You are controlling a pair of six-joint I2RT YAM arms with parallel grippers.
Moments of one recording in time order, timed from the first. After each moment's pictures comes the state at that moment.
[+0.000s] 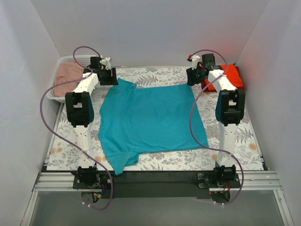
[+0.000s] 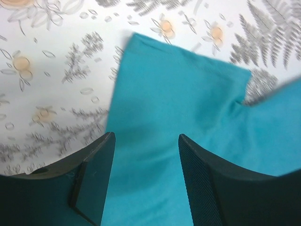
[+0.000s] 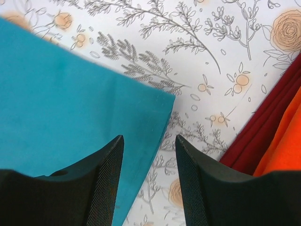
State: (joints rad) left arm -0.01 2.29 1.94 -0.52 0.34 0.01; right arm 0.10 2.29 1.99 -0.58 -0.39 -0.34
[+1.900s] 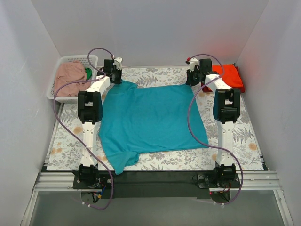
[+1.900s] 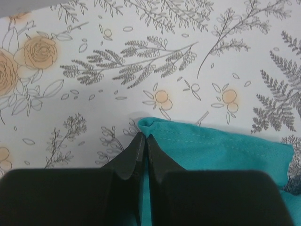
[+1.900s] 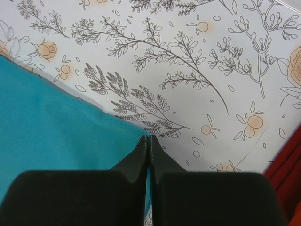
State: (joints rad) left arm -0.11 2.55 2.14 -0.31 0.16 0.07; right arm 0.10 2.42 1.97 -0.32 -0.43 -0.29
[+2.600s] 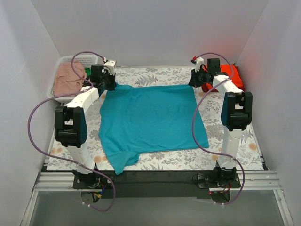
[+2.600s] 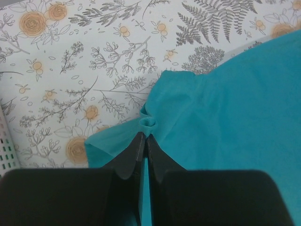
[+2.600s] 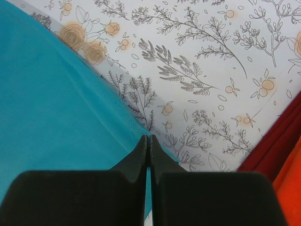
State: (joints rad) left arm -0.10 1.86 1.40 -0.13 0.23 0.10; right arm 0.07 2.16 1.72 -0.32 -0.55 -0.29
